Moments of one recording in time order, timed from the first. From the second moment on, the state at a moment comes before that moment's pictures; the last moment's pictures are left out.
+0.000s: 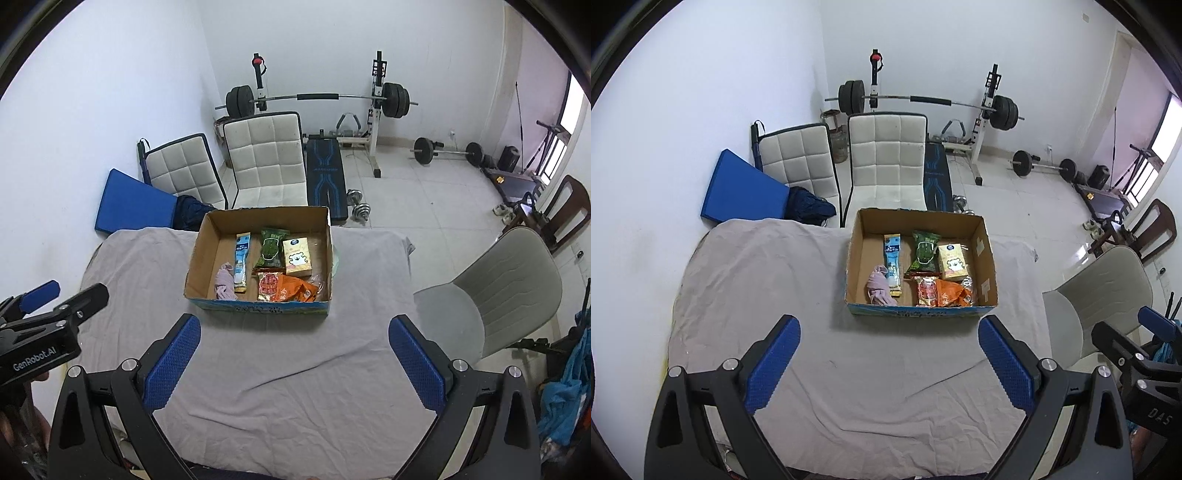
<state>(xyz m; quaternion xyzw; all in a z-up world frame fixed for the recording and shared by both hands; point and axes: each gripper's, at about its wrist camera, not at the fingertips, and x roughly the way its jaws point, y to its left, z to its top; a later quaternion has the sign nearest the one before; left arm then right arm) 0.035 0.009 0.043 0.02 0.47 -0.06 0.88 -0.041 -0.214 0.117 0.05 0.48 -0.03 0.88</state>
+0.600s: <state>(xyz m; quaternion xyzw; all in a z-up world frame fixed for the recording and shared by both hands) 0.029 0.013 0.042 0.00 0.44 -0.06 0.89 -0.036 -0.217 0.111 0.05 0.48 -0.06 0.87</state>
